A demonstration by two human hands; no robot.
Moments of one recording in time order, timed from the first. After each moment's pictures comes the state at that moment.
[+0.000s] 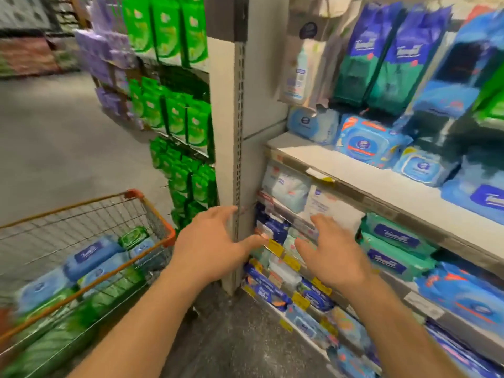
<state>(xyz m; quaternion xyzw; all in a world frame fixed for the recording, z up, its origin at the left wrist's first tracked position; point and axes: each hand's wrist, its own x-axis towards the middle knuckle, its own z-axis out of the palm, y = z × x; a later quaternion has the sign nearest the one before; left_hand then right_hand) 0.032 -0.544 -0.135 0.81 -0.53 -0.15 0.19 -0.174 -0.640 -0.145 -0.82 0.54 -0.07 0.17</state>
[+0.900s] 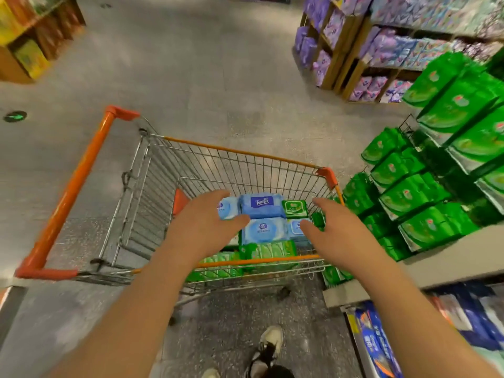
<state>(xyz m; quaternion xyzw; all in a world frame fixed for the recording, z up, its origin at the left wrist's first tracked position) 0.404 -0.286 -0.222 0.92 -0.14 -0.20 0.32 0.301 -0.517 -0.208 -0.95 0.22 0.08 0.21</state>
